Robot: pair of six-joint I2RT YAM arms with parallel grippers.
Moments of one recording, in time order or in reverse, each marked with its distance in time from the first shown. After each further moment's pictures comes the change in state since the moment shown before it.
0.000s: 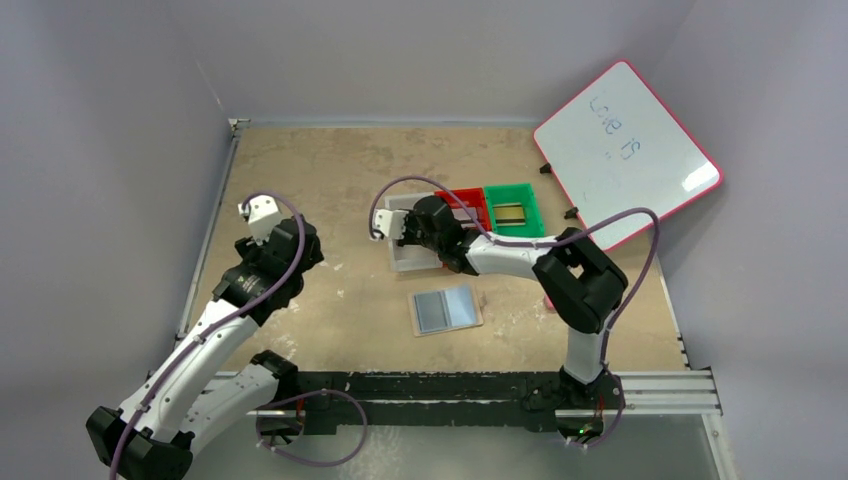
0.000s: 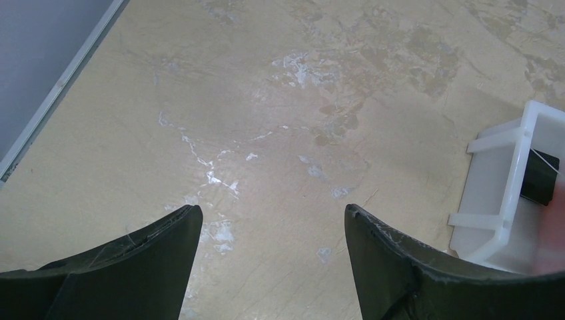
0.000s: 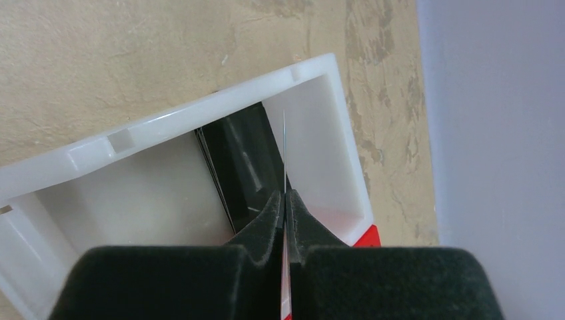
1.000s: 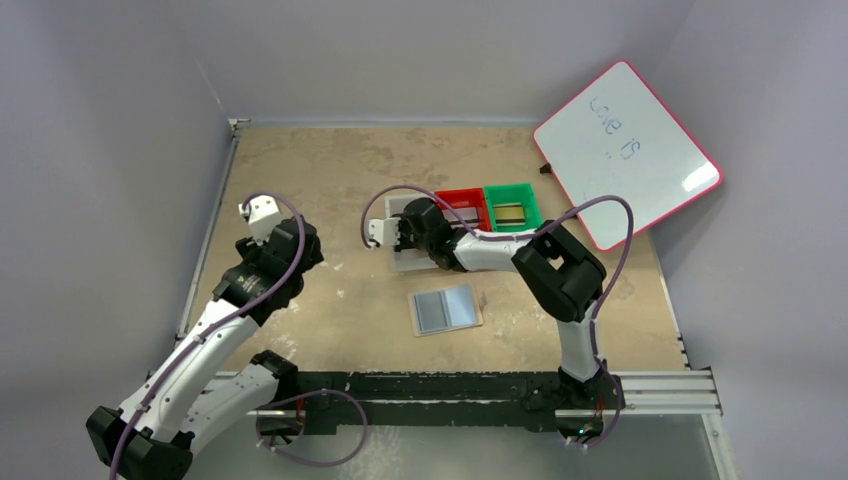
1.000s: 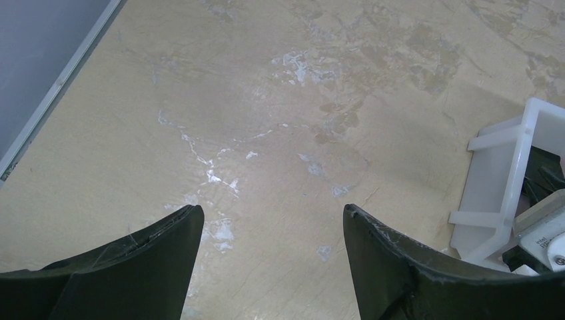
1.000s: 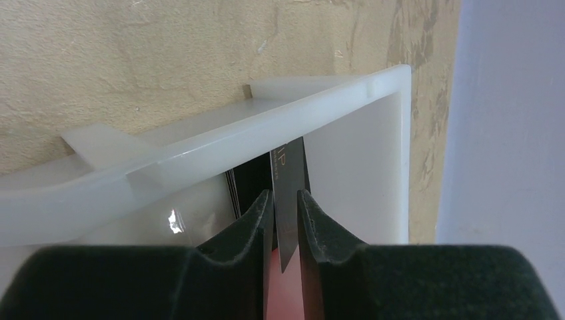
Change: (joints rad) left arm 0.000 0.001 0.000 -0.005 0.004 -0.002; right arm -0.001 0.143 0.085 -0.050 0.005 -0.133
